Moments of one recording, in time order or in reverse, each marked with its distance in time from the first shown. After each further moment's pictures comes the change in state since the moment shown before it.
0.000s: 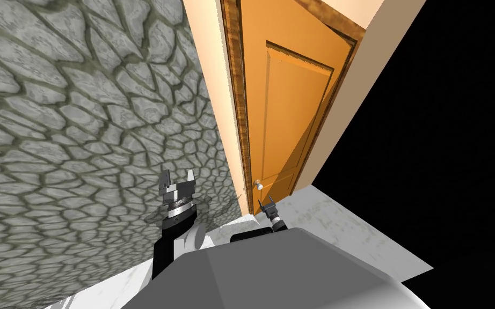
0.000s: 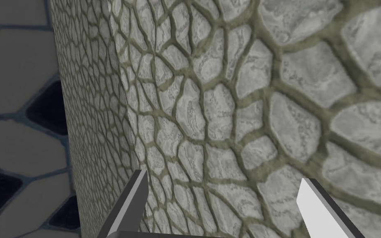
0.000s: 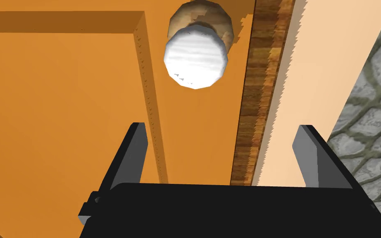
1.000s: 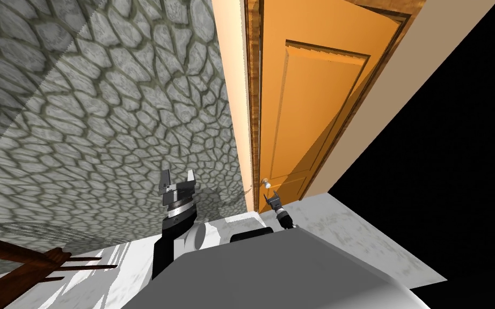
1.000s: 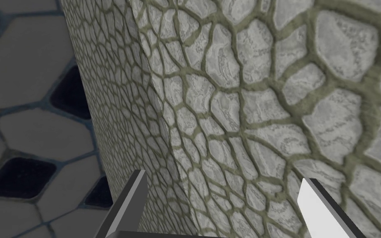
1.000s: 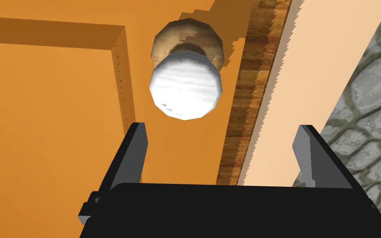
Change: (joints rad) arm -0.173 -0.081 -0.126 0.160 -0.015 0.002 0.002
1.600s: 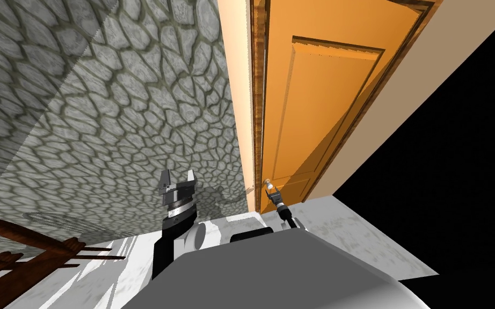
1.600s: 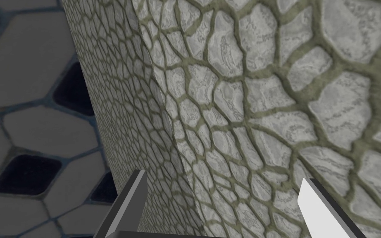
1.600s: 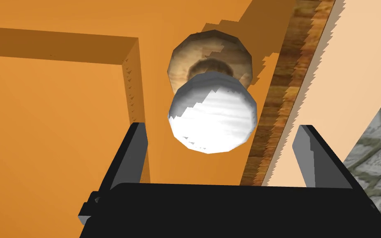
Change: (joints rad) arm -0.136 -0.014 -0.098 0.138 -0.013 -0.006 0.000
